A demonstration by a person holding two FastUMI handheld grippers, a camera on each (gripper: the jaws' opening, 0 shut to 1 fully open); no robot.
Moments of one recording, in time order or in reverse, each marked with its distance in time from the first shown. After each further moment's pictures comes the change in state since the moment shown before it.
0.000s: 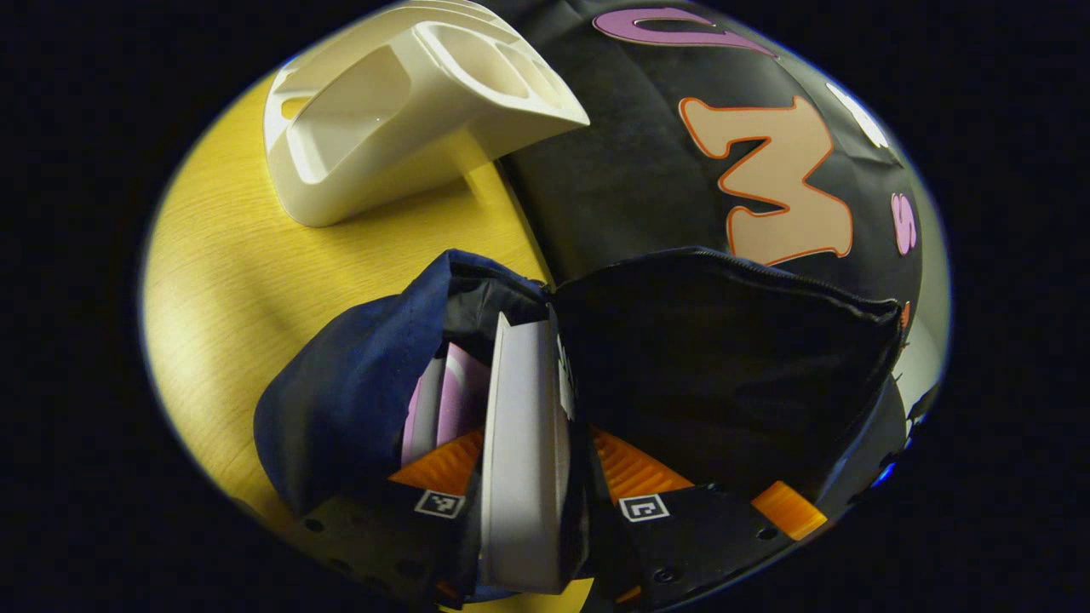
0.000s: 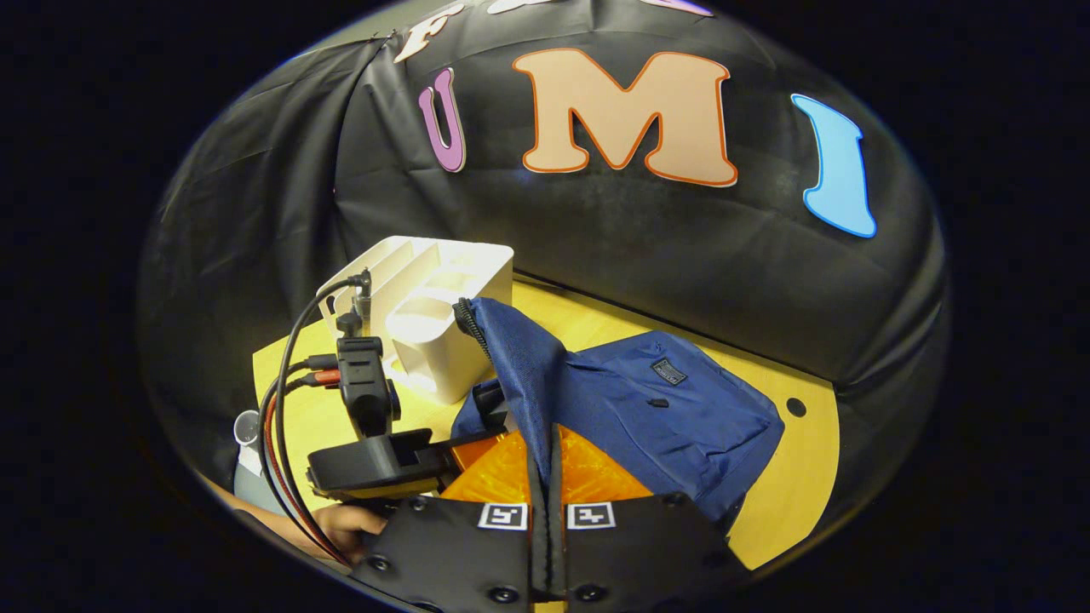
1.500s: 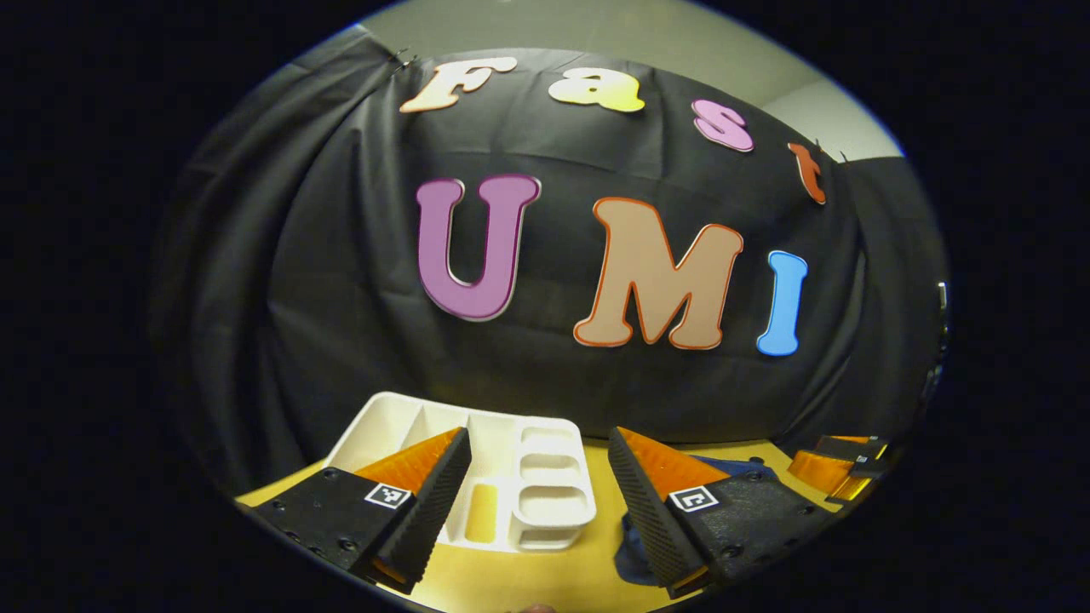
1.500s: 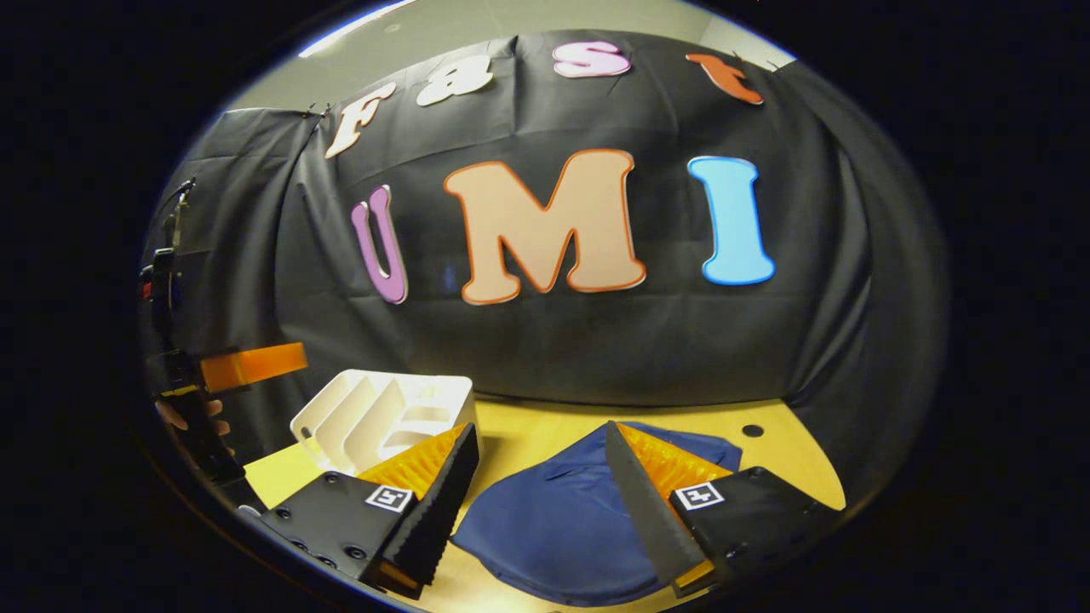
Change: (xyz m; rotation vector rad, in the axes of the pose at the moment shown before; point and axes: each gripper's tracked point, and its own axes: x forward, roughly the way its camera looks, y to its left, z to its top) left arm -0.227 -0.110 0.289 1.051 -0.539 0.118; right arm -0.068 0.000 0.105 0.228 -0.419 -0.285
